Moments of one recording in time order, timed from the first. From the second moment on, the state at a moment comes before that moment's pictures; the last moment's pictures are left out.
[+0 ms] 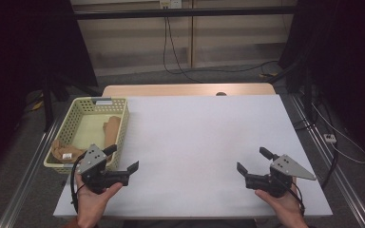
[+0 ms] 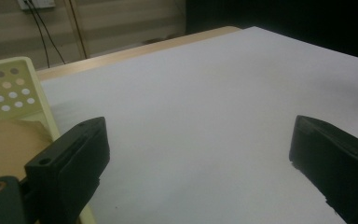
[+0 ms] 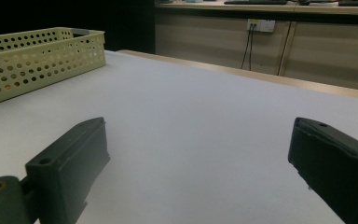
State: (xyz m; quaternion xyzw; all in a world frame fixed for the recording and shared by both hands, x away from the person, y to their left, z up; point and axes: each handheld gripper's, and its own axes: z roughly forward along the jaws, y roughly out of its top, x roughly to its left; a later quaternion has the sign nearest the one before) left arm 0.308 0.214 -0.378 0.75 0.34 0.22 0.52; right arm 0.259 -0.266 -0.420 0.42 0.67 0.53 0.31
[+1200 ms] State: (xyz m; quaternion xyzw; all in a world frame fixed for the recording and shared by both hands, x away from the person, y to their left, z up) left arm 0.328 0.269 -0.339 0.74 0.39 0.21 0.50; right arm 0.261 -0.261 -0.421 0.42 0.67 0.53 0.30
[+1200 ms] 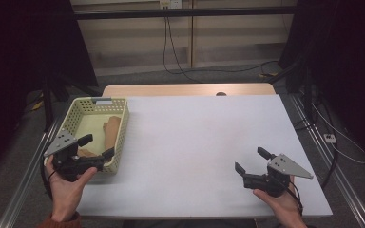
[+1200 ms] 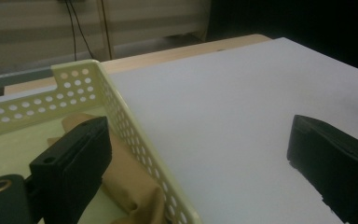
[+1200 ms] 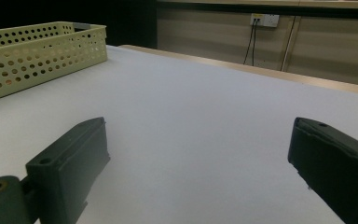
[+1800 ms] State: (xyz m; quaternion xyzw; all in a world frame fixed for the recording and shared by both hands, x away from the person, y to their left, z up) left arm 0.341 0.285 -0.342 0.78 0.41 0.20 0.43; right arm 0.262 -0.261 -0.421 0.42 0.67 0.53 0.30
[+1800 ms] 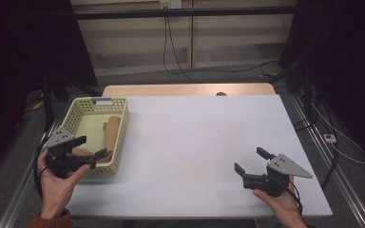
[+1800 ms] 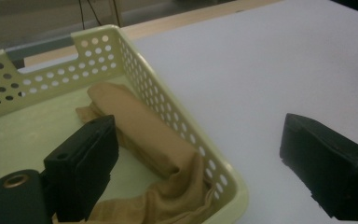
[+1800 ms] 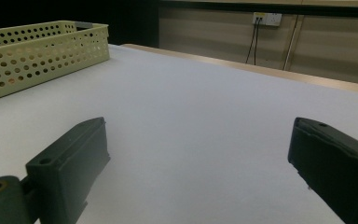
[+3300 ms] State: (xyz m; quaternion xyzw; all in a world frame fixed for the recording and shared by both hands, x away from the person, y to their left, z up) left arm 0.427 0.253 -0.380 0.86 0.45 0.15 0.17; right arm 0.262 -0.259 -0.421 0.42 0.68 0.53 0.30
